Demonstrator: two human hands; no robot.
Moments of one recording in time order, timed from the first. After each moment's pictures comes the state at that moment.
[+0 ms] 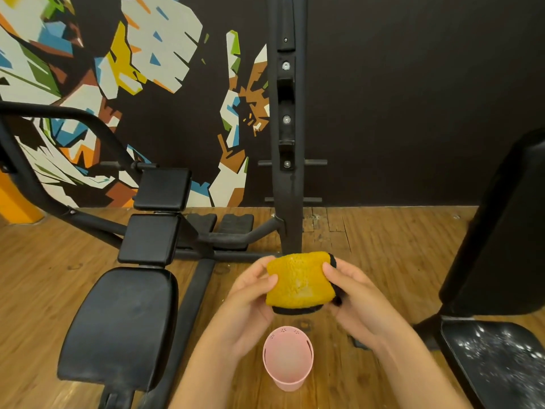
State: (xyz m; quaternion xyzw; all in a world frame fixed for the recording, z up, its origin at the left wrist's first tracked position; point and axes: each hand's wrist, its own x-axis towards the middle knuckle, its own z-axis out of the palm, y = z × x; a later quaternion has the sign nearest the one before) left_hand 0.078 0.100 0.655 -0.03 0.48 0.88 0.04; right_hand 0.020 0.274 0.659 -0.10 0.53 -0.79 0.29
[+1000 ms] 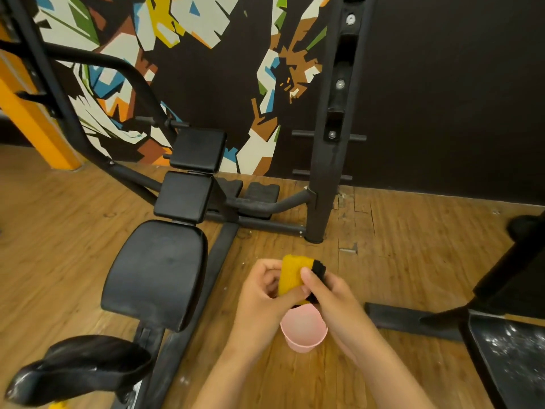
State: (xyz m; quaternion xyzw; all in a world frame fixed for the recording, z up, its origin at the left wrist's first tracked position) left_hand 0.133 0.076 0.622 -0.15 0.67 0.71 -0.15; right_hand 0.074 0.194 0.620 -0.11 0.63 -0.72 0.28
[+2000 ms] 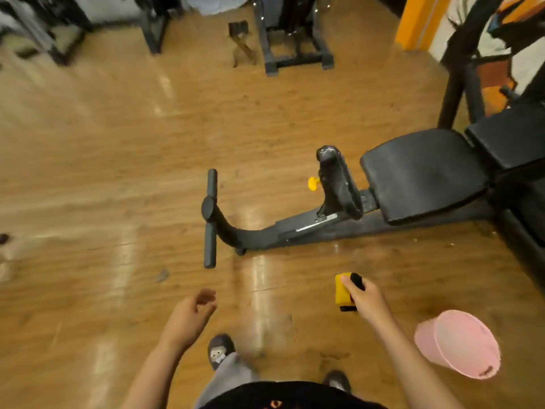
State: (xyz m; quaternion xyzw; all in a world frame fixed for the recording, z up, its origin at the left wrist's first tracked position) left_hand 0.665 0.165 0.443 -0.77 0.49 0.39 -0.13; right_hand 0.313 0.104 0.422 -0.37 0.74 -0.23 0.51
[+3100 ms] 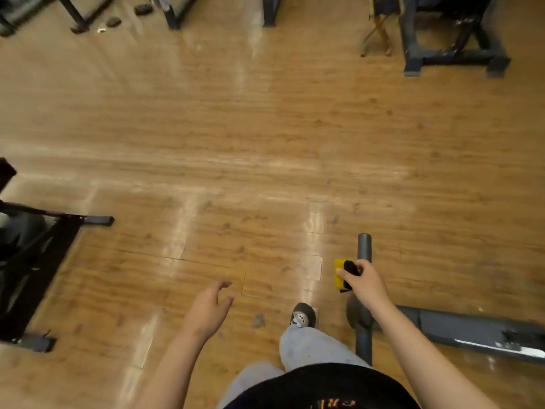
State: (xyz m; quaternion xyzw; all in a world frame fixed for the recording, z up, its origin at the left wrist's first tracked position) left_hand 1.177 -0.106 0.430 -0.84 0.41 0.34 -0.09; right_hand 0.896 -0.266 0.393 -0.53 0.66 -0.11 0.51
